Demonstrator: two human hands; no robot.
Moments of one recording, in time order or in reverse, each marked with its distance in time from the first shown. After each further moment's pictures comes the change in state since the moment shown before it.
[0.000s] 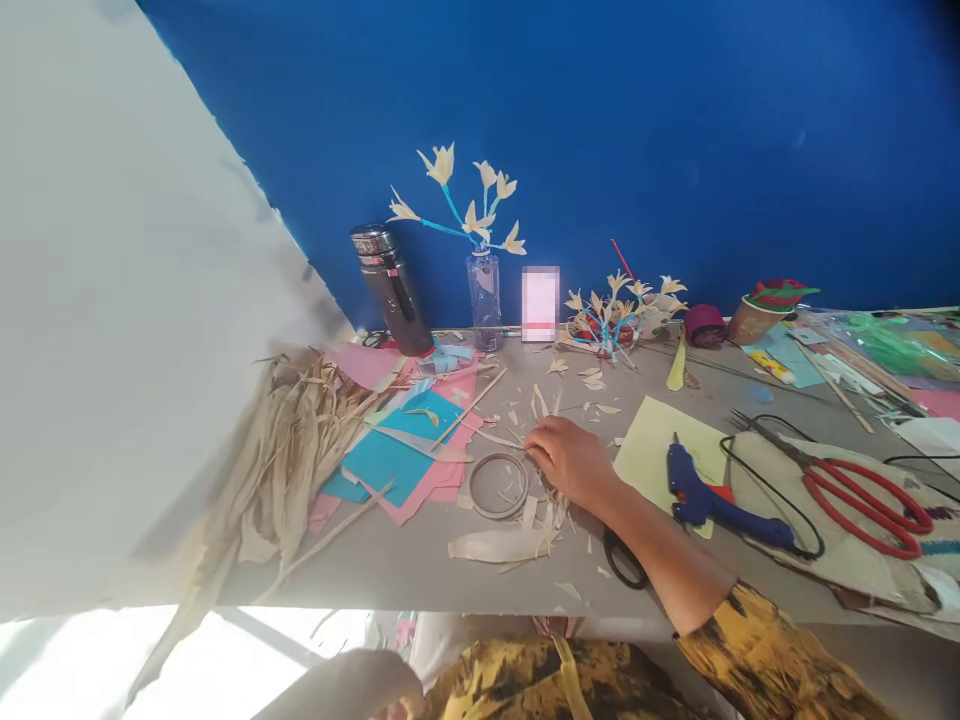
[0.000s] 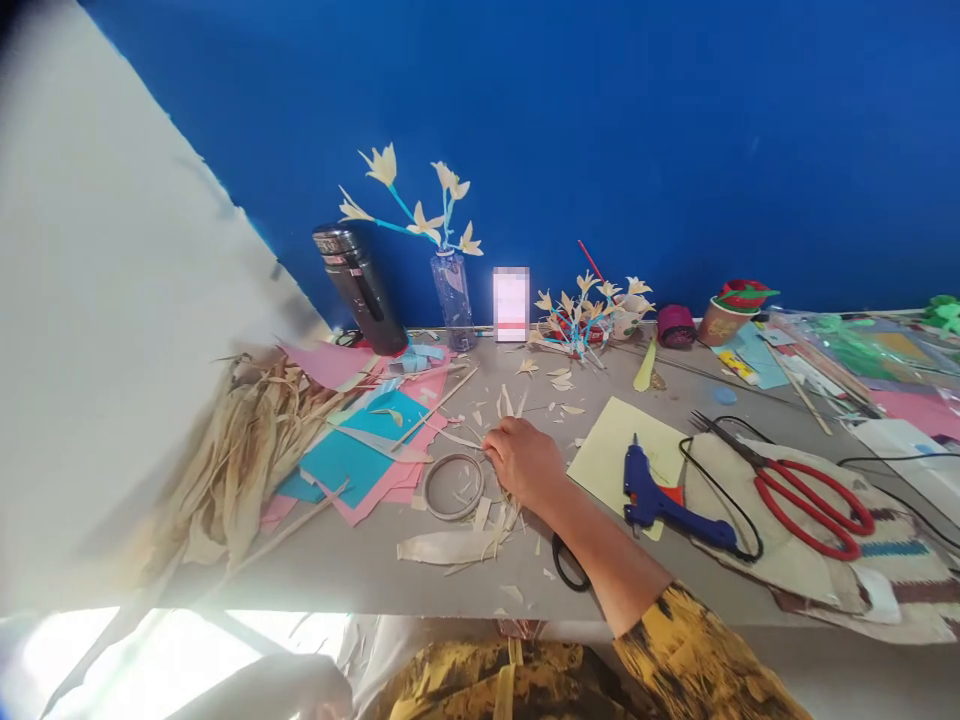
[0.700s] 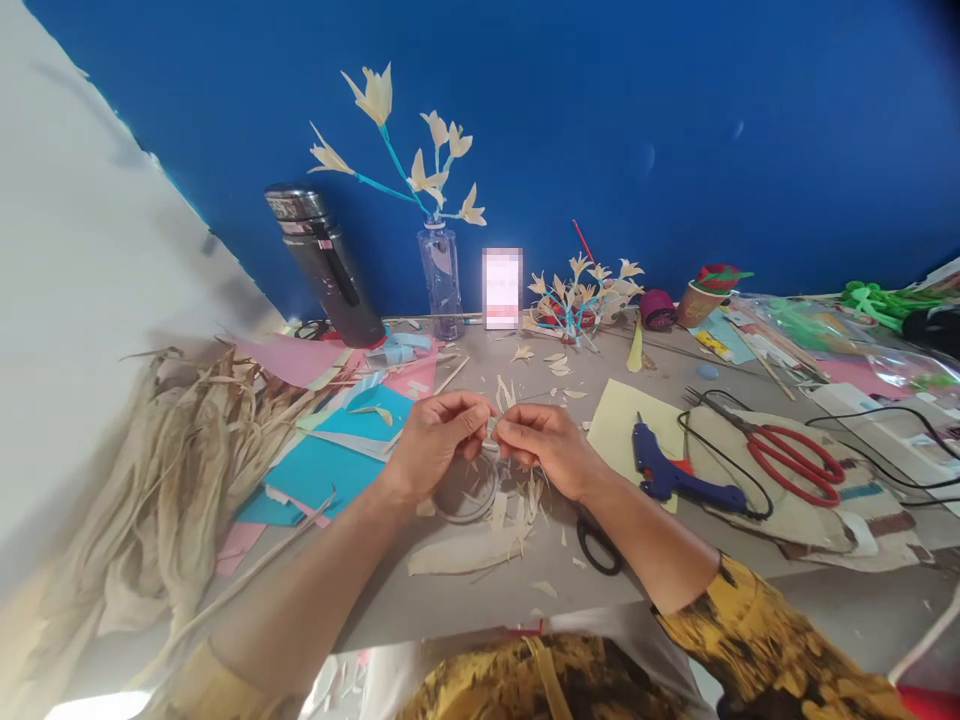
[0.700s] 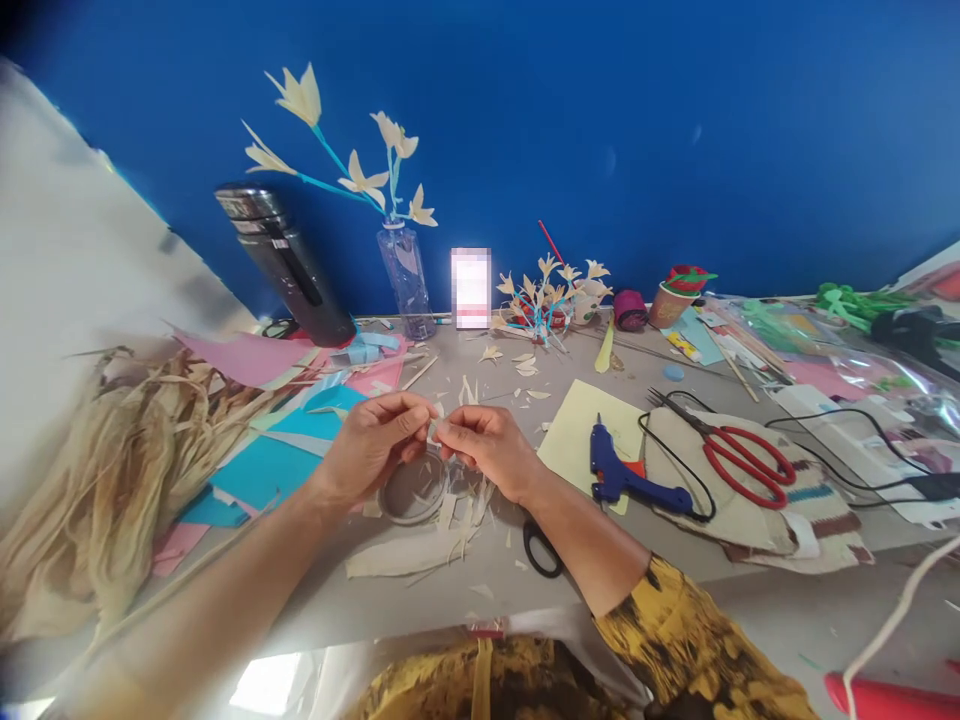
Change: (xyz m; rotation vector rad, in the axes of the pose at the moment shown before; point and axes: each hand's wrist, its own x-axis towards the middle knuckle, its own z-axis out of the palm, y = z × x) left_hand 0.192 0.055 0.020 -0.686 0.036 0.252; right_hand -0.004 -0.008 -0.014 1.383 0.003 0.192
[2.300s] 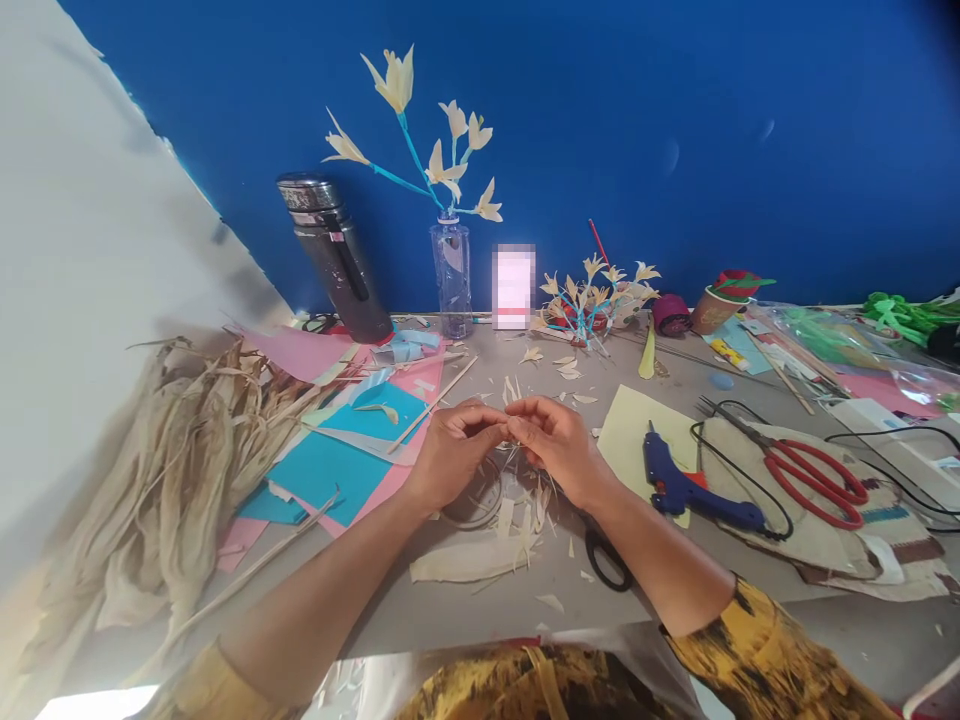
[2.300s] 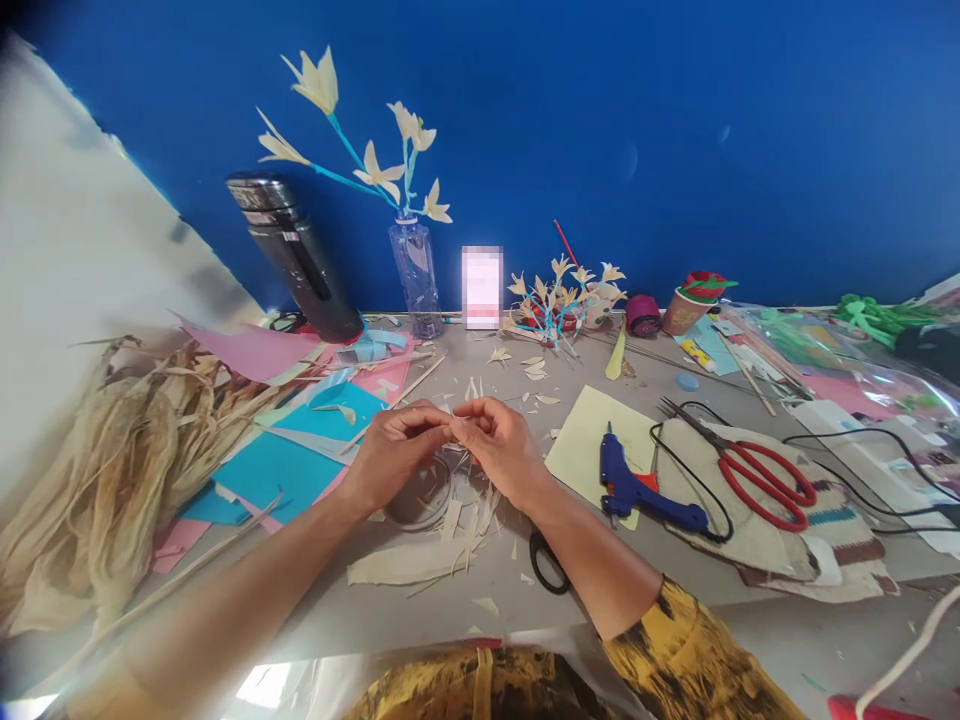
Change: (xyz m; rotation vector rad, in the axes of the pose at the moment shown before) left_hand 0.002 -0.015 0.006 0.399 0.092 0.157; right_hand 0.006 0.009 -0.003 -0.187 0.192 -0.026
